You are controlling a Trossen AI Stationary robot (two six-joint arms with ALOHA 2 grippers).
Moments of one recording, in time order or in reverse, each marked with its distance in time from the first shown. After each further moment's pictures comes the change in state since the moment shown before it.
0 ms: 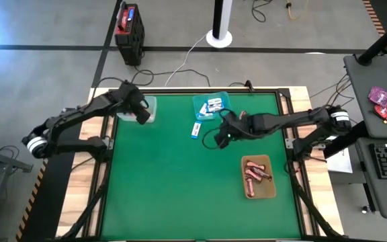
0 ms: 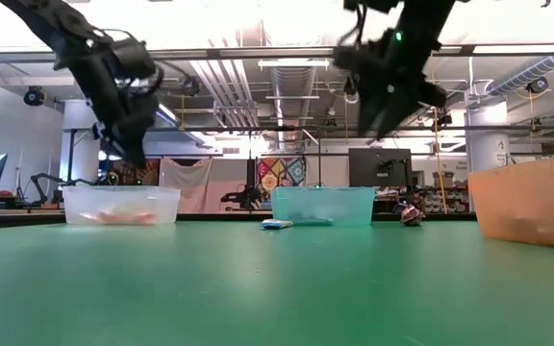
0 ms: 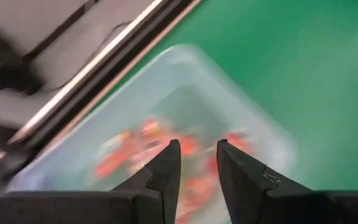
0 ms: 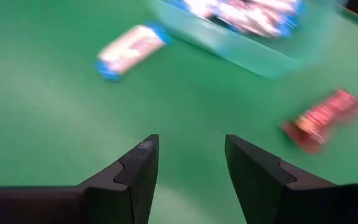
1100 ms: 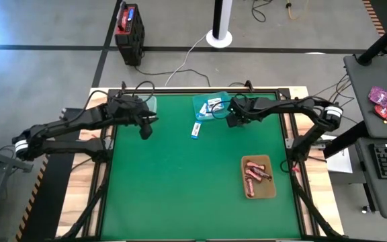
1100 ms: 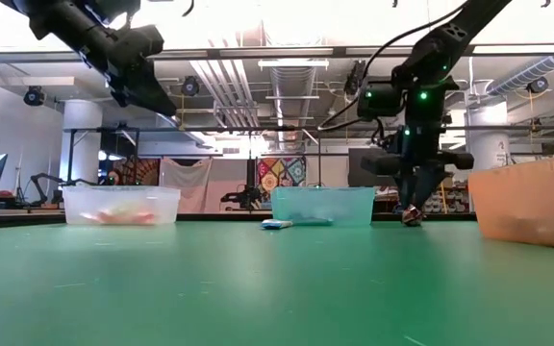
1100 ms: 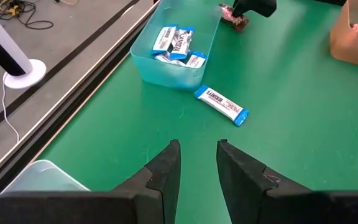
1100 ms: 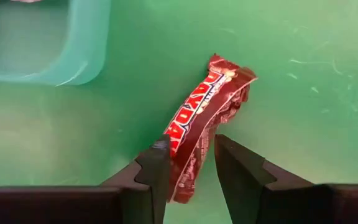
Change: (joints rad) left arm -0.387 -0.232 -0.009 0.113 0.103 -0.122; right arm -0.460 0.099 -0.243 0.140 -0.088 -0.054
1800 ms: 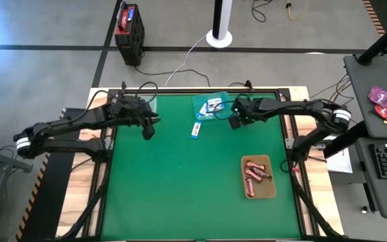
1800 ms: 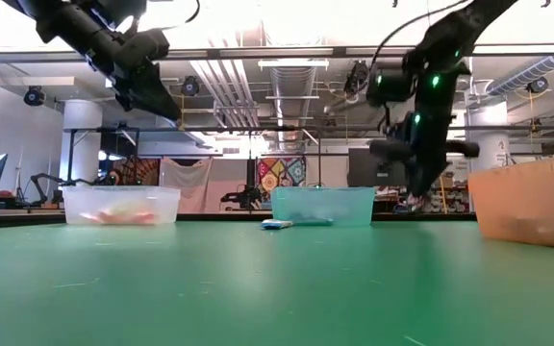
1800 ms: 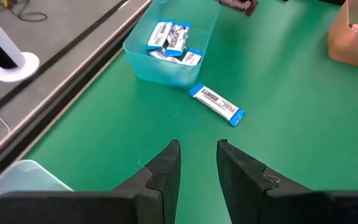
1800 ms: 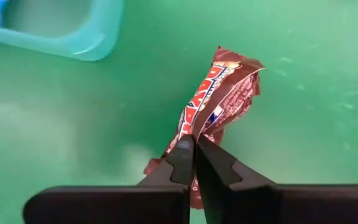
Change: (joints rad) left arm -0.015 0.043 0.000 0.029 0.000 -0.031; right arm 0.013 -0.096 -0.027 -0.042 -0.023 -0.082
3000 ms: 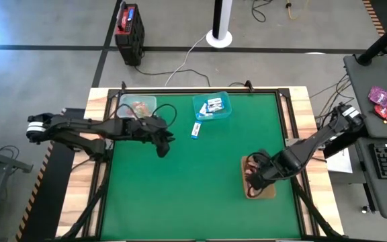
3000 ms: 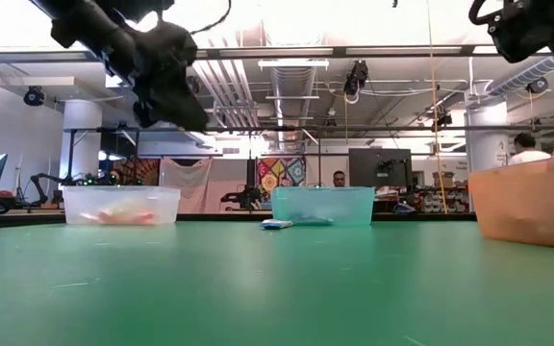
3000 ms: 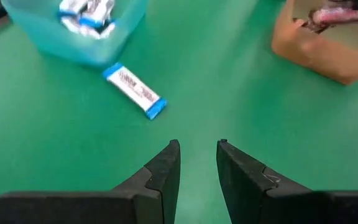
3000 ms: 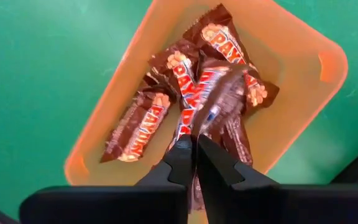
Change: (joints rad) left arm -0.322 0.238 0.002 0.191 -0.097 -0.327; right arm 1.034 -0.199 0.088 -0.419 -0.203 0.822
